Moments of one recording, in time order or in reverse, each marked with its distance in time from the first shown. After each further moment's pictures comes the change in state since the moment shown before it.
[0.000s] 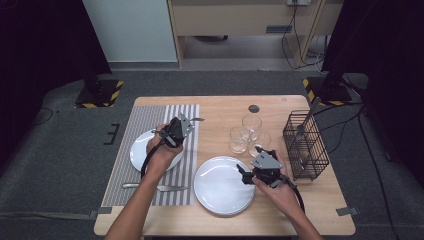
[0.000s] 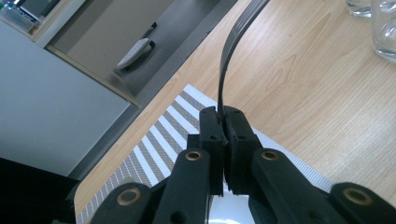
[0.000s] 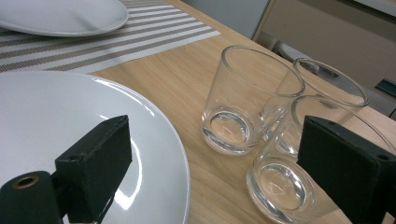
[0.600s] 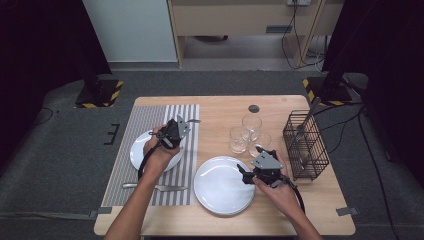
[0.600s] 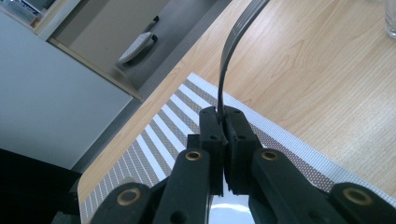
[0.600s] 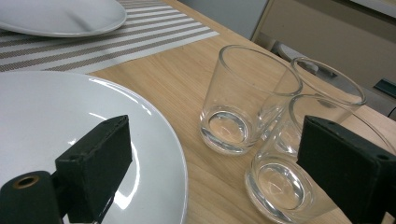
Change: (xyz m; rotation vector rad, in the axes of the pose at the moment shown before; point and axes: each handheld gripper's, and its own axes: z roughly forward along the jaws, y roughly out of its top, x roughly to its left) left arm 0.002 -0.012 0.000 0.019 0.010 -0.004; right arm -0.001 -0.001 0.000 -0.003 -0.004 0.008
